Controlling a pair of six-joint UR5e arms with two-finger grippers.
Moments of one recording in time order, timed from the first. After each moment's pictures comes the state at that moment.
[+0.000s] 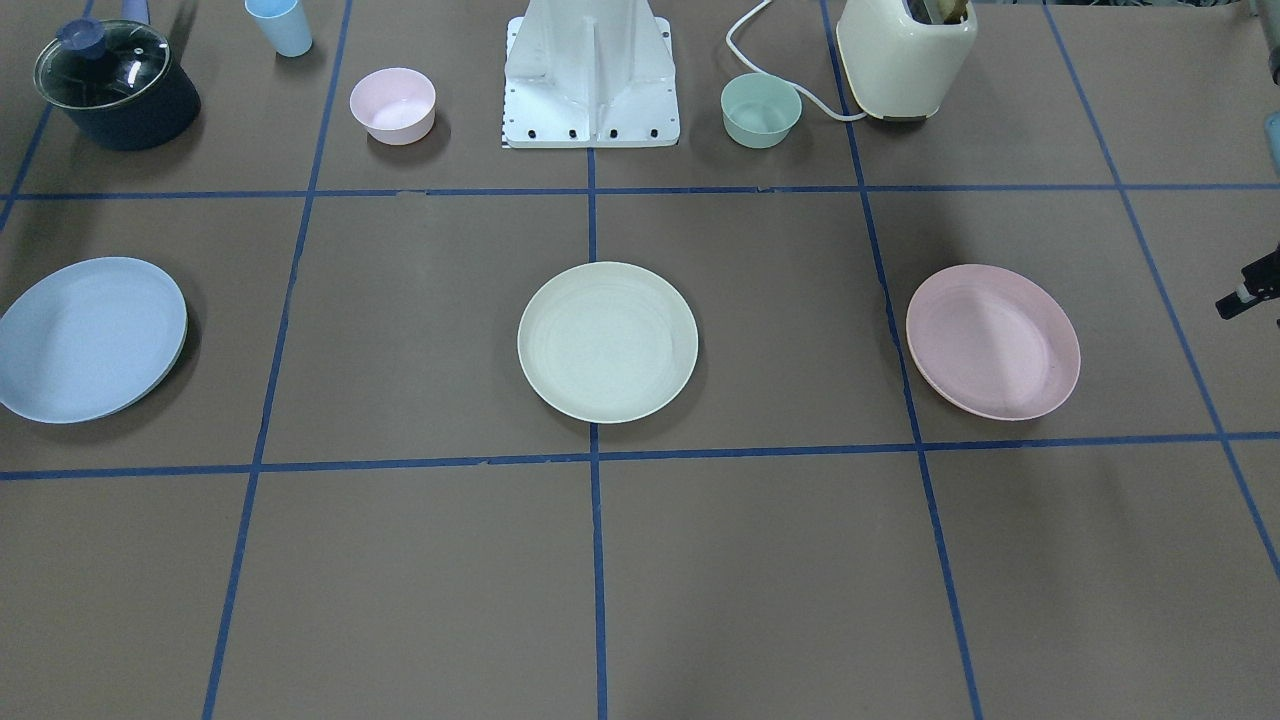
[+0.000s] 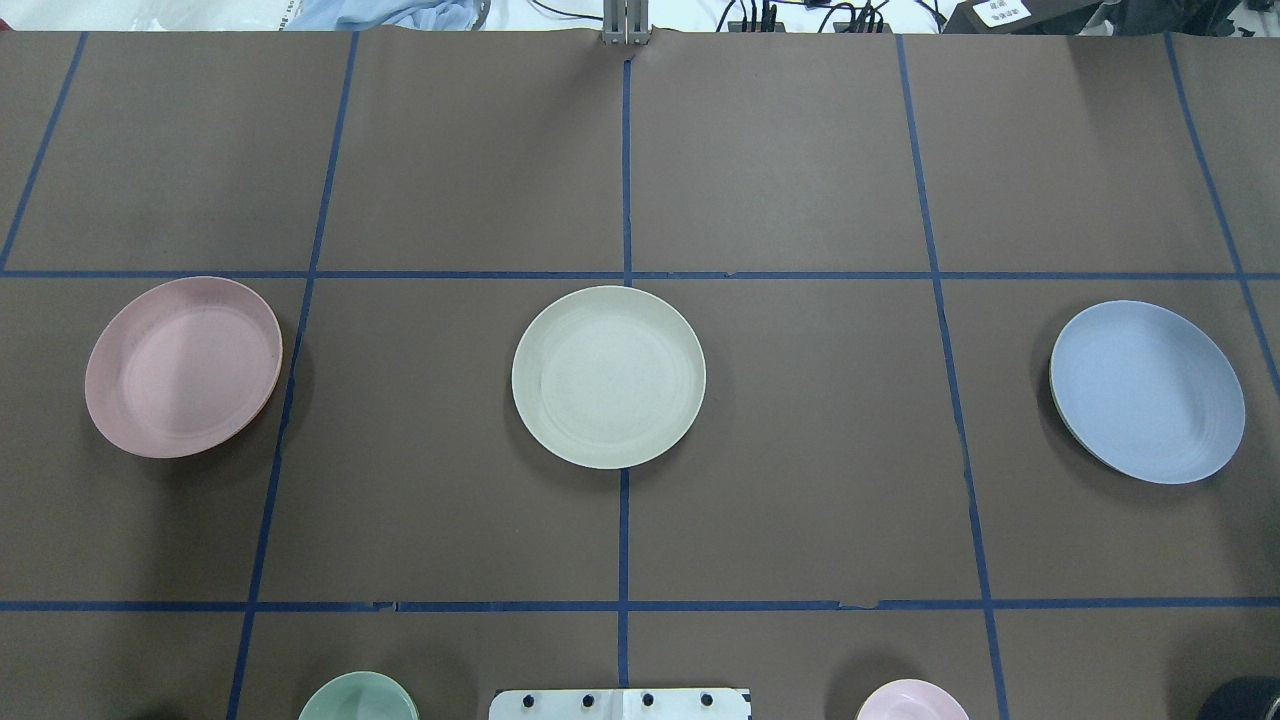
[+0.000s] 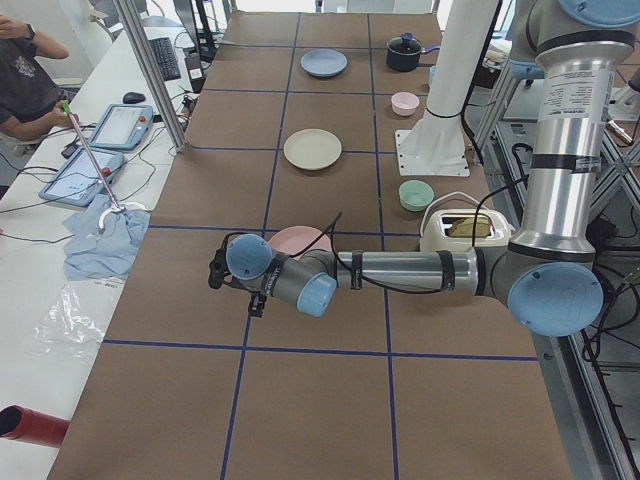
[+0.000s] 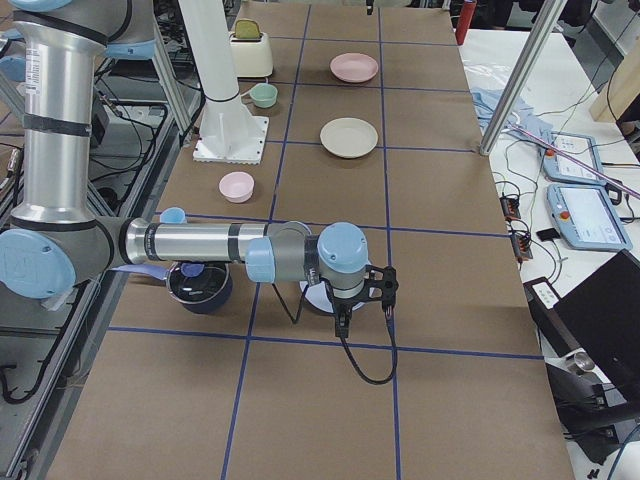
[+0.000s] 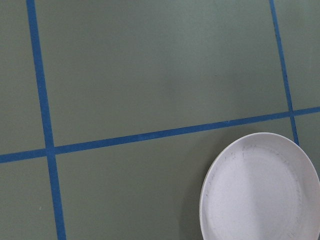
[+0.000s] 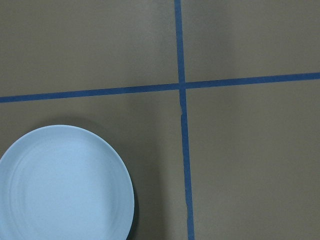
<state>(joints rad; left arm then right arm) -1.40 -1.58 -1.47 -2.20 -2.55 -0.45 1.59 -1.70 1.75 -1.52 2.43 0.12</state>
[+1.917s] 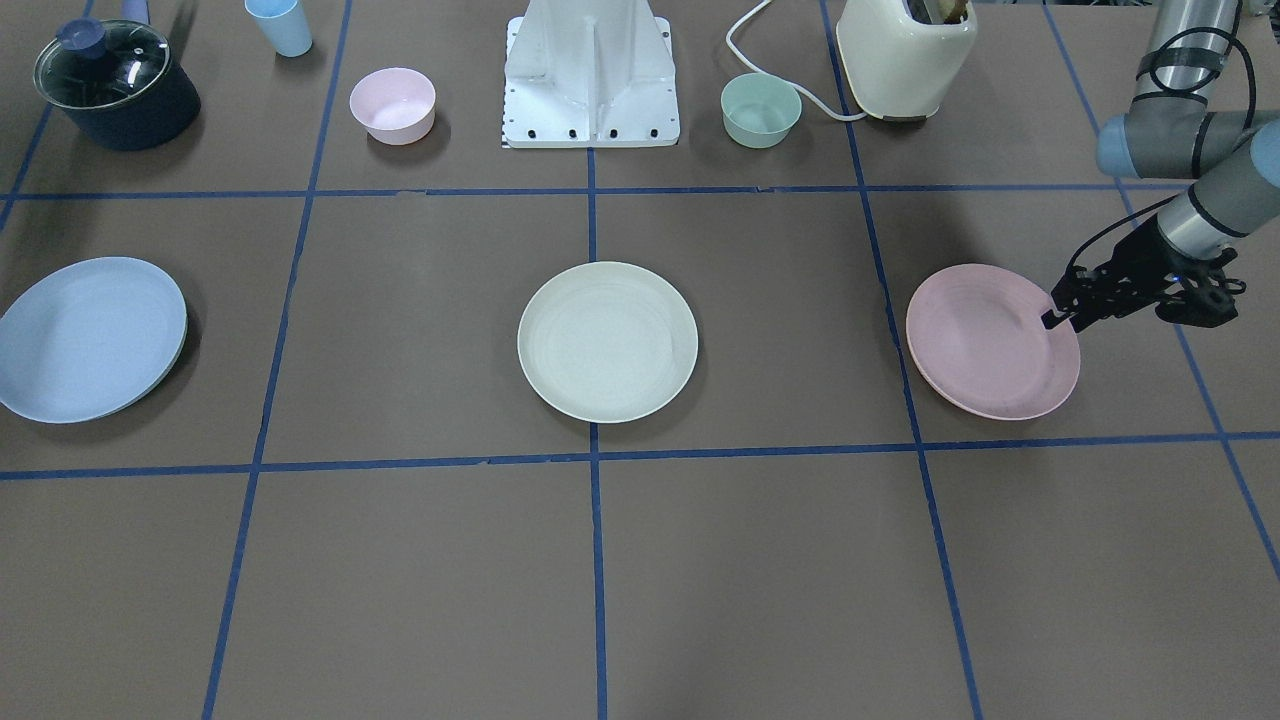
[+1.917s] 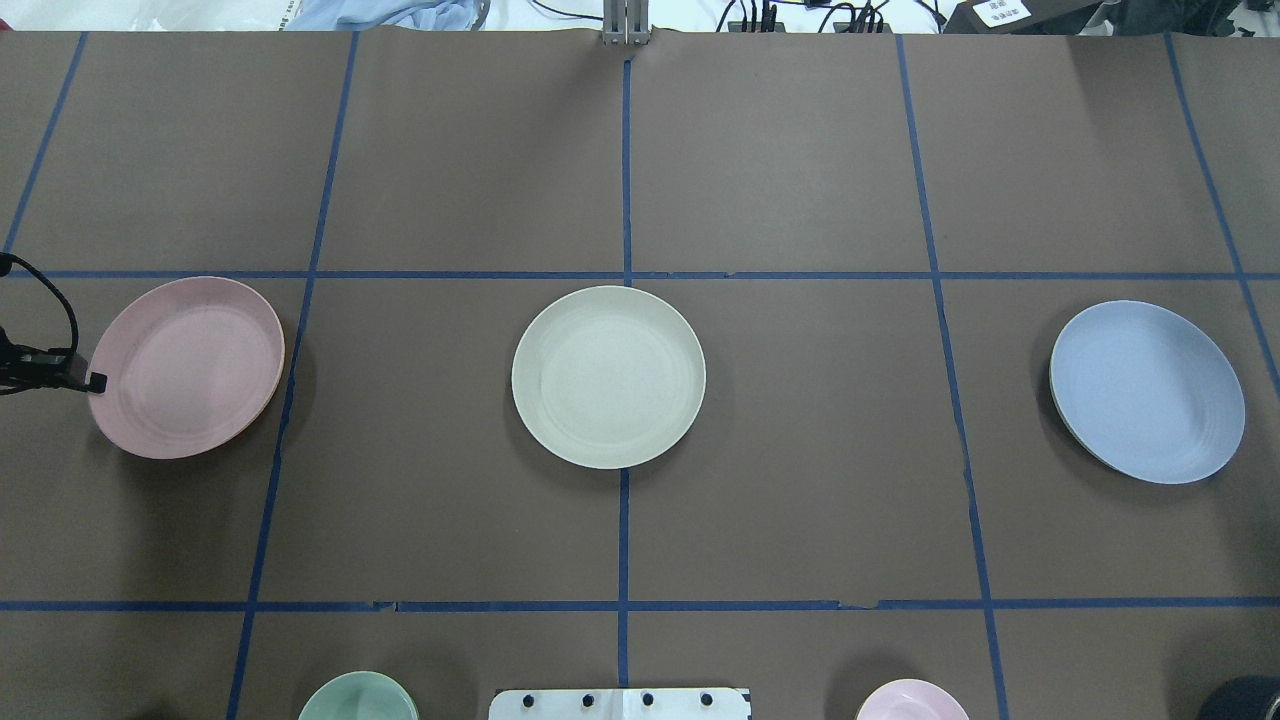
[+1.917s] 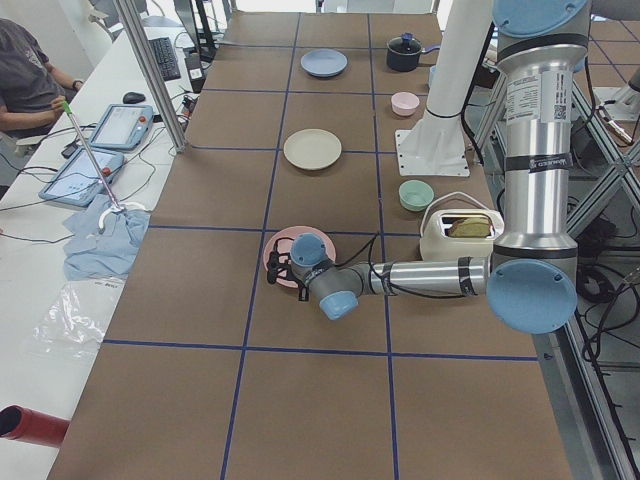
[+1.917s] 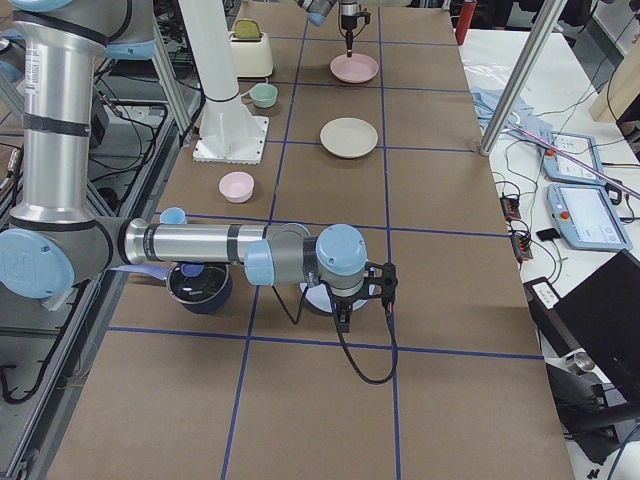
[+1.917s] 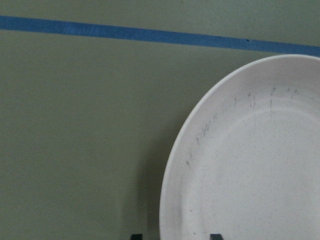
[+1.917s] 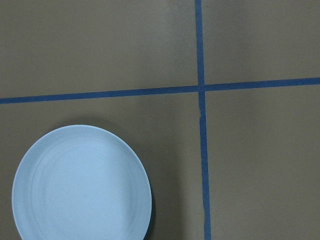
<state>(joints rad) -1.01 -1.50 -1.43 -2.59 -2.30 -0.93 1.59 -1.71 1.74 -1.49 2.48 0.12</state>
